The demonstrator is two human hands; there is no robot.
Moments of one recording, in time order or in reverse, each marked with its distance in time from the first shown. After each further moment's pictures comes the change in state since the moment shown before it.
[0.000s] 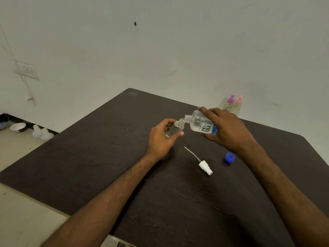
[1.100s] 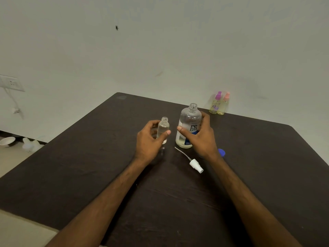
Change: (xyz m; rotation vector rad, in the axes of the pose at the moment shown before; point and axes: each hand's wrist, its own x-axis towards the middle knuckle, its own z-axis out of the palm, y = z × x) left_hand -0.005 0.001 -0.003 -0.068 0.018 -0.048; right_hand -0.006 -0.040 0.056 1.036 0.307 0.553
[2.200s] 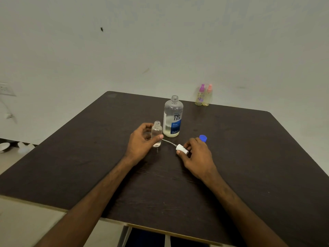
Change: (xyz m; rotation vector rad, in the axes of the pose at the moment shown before) left_hand -0.038 0.022 -0.004 -0.006 -0.196 -0.084; right_hand -0.100 0.013 -0.033 -0.541 -0.046 -0.011
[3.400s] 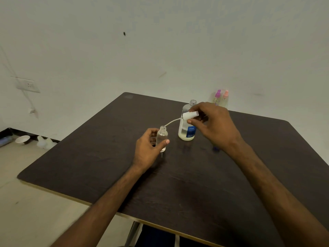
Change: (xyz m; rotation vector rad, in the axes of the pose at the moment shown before) left_hand -0.022 -0.008 -0.023 0.051 0.139 0.002; right_hand 0.058 -0.087 -0.083 0.066 0.032 -0.408
